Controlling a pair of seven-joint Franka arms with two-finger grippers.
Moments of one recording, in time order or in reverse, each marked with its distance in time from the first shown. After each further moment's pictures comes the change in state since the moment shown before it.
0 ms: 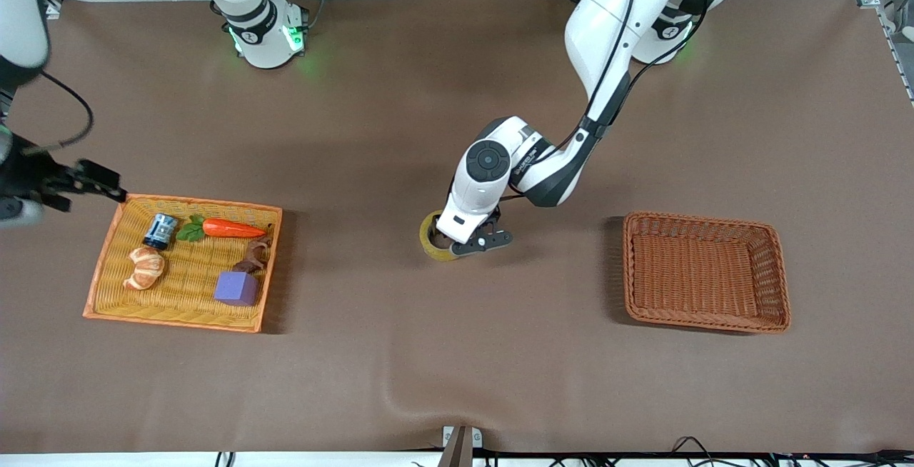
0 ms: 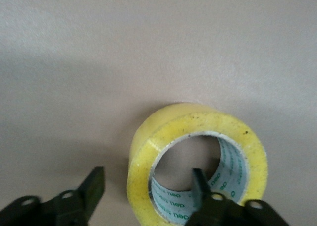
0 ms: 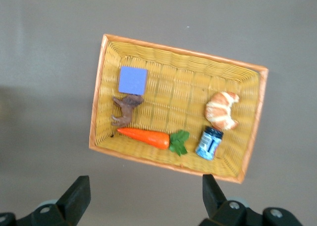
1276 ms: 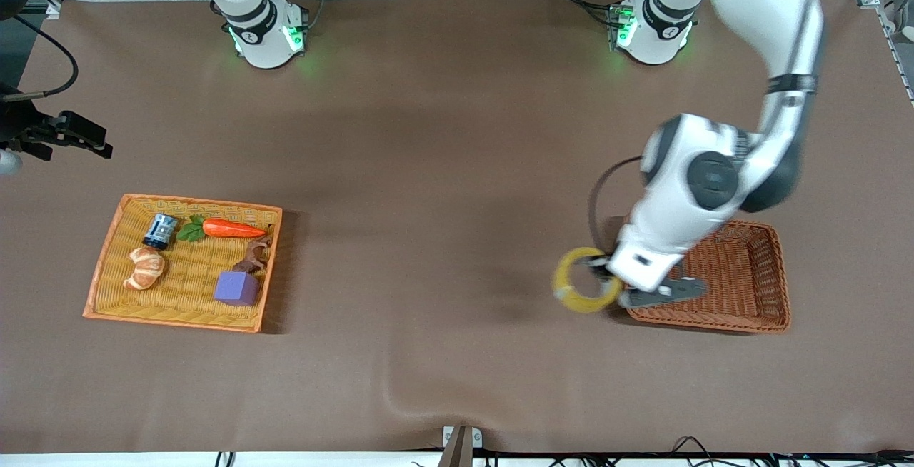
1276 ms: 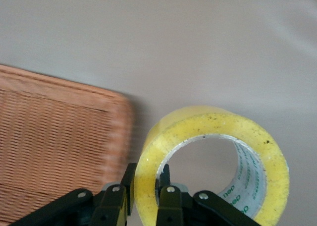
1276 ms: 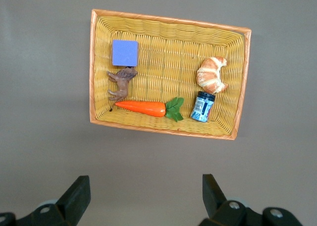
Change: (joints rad) left arm 0.446 -0.368 0.064 -0.150 0.014 -0.216 0.612; right arm 0.038 -0.088 -0.009 -0.019 -0.062 -0.125 0.124
